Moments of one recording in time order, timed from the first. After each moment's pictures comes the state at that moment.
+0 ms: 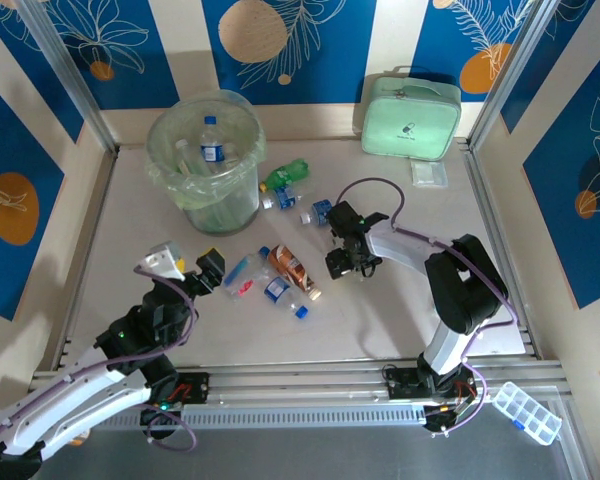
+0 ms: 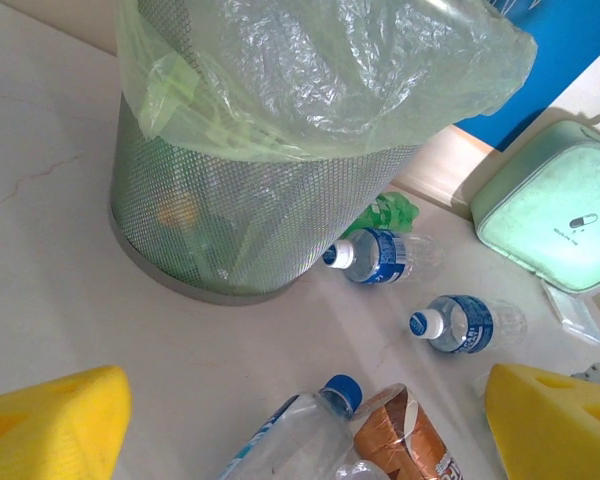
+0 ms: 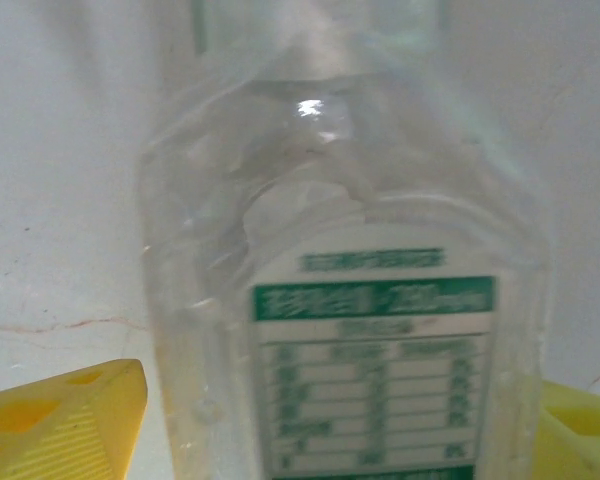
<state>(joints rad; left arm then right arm) -0.86 0.48 0.46 -0.34 -0.71 -0.75 0.57 1.71 1.07 -0.74 0.13 0.22</state>
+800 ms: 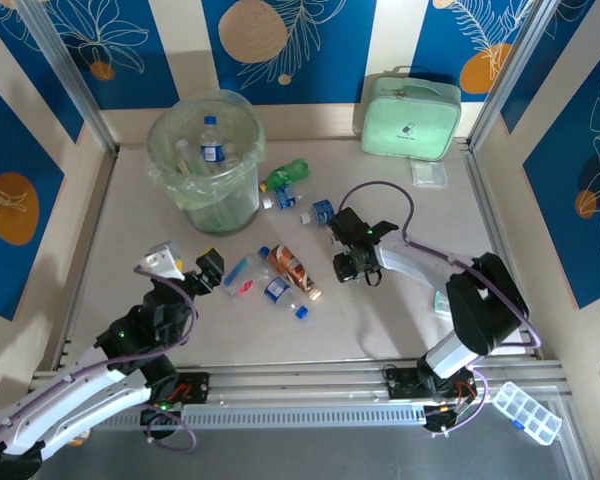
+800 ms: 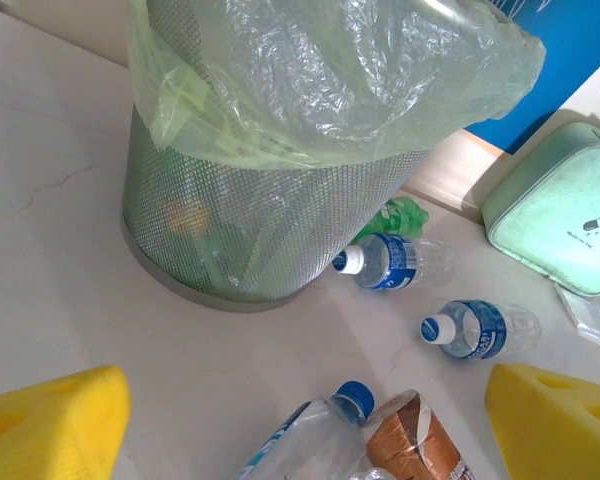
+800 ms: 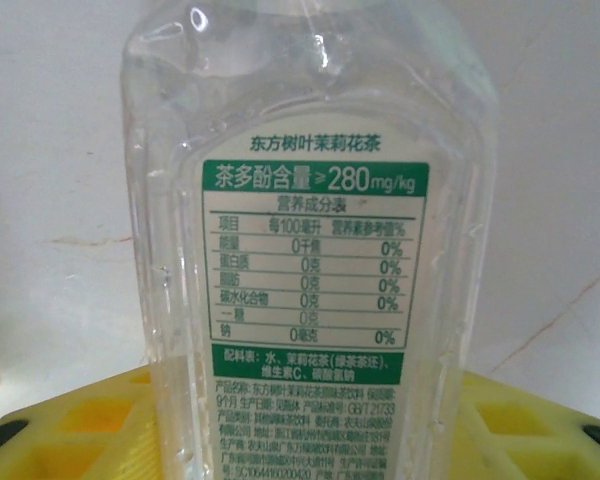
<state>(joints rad) -0.86 0.47 0.46 -0.33 -0.73 -0.73 0.62 1.53 0.98 -0.75 0.16 0.26</state>
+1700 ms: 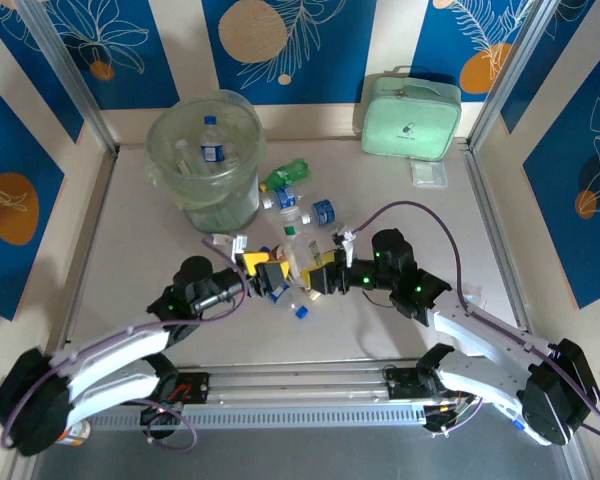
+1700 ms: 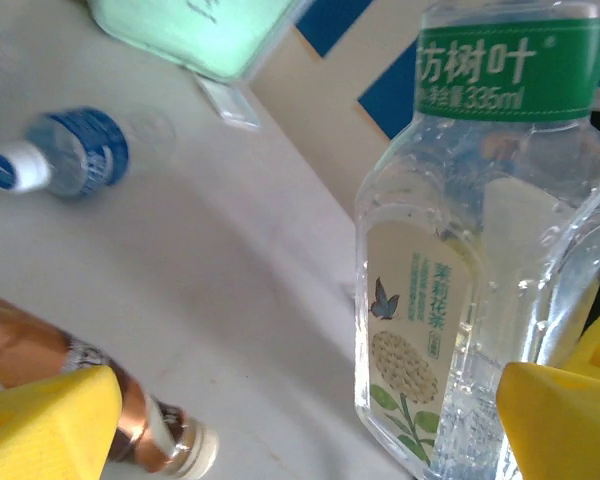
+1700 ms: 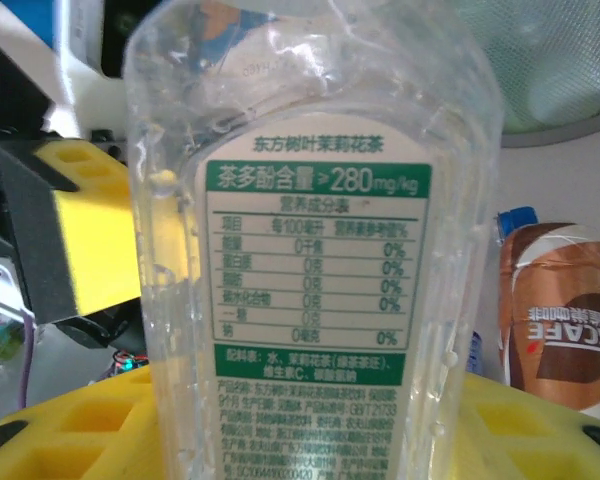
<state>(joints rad) -0.71 1.02 0.36 0.54 0.32 -0.72 0.66 0.98 0.56 0.08 -0.59 0.40</state>
